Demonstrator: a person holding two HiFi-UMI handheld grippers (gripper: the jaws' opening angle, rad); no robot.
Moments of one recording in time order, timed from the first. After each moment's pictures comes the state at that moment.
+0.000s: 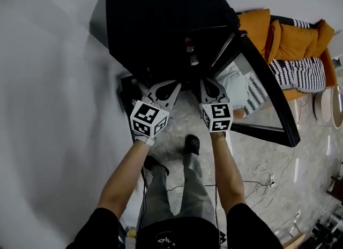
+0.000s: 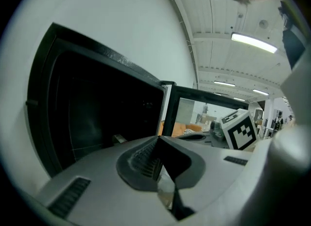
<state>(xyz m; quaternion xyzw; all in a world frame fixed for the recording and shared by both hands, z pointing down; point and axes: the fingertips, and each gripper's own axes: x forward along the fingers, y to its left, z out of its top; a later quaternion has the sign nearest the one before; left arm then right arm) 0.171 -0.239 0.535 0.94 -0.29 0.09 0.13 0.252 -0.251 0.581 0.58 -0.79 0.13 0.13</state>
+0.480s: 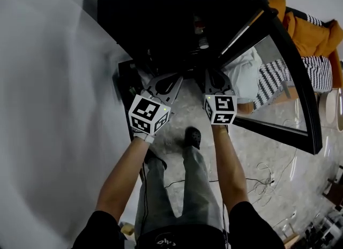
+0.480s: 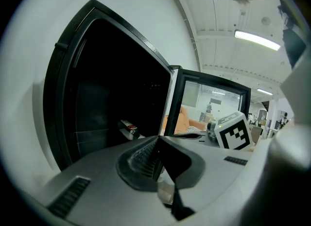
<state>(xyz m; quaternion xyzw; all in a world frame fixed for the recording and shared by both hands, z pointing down) 0.152 -0.232 0.619 0.94 -0.31 0.10 0.14 0.245 -0.259 0.668 0.60 -0.78 0.12 0.13</state>
